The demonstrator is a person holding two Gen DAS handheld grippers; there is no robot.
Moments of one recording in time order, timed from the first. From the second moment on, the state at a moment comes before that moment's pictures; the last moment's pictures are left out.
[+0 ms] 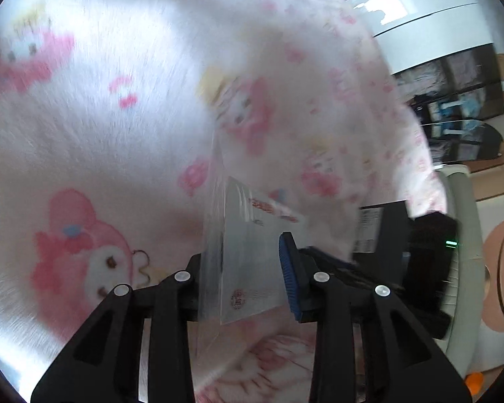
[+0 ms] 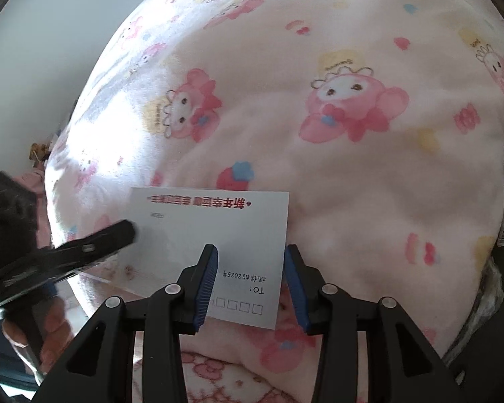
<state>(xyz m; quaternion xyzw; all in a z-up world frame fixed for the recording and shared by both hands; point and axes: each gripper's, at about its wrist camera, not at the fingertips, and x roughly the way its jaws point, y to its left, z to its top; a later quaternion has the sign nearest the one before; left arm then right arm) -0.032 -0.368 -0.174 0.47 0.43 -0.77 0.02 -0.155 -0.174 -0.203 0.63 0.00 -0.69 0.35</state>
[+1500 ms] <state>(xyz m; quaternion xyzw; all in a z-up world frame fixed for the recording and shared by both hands) -0.080 -0.335 -0.217 0.55 0.39 -0.74 0.03 -0.166 -0.115 -0.150 0.53 0.06 -0.81 0.22</state>
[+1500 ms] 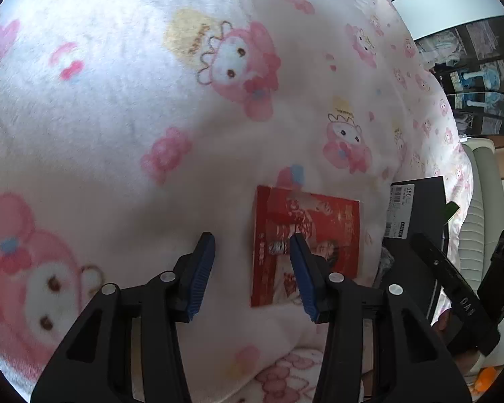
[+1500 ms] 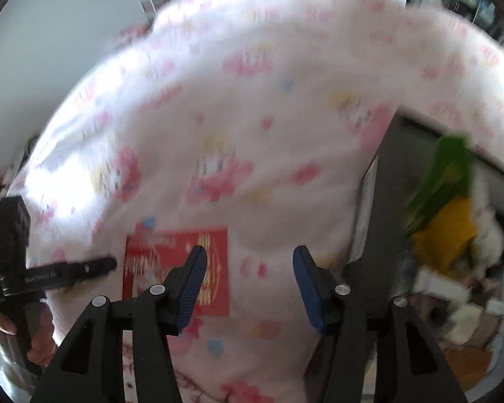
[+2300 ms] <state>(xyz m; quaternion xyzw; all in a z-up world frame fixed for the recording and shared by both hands) -0.096 -0.329 -0.230 0.55 0.38 -0.74 0.01 -0.179 -0.147 -0.208 0.62 0.04 -0.73 0.29</state>
